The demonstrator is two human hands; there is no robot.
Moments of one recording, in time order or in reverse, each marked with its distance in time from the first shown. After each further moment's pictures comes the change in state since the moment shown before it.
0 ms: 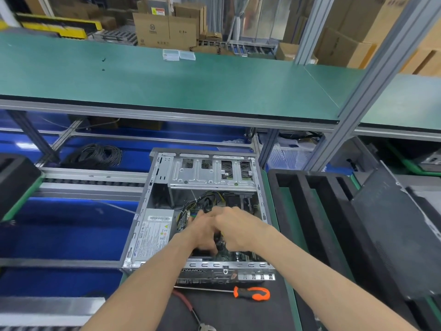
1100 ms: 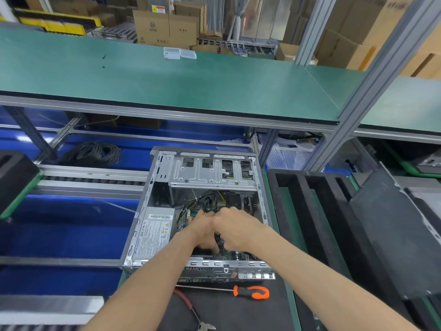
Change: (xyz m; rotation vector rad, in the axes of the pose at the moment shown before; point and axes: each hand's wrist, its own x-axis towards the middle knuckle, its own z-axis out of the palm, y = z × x) left_hand 0.004 0.003 -0.003 0.118 -0.067 -0.036; right_hand 0.002 -0.010 -0.001 -0.033 -0.037 0.057
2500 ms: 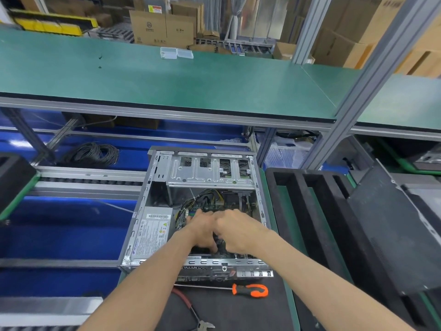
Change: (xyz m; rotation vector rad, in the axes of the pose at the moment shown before) left_hand -0.017 0.003 -0.007 -0.166 0.076 0.049; right_hand -0.004 0.010 0.016 -0.017 -0.031 0.002
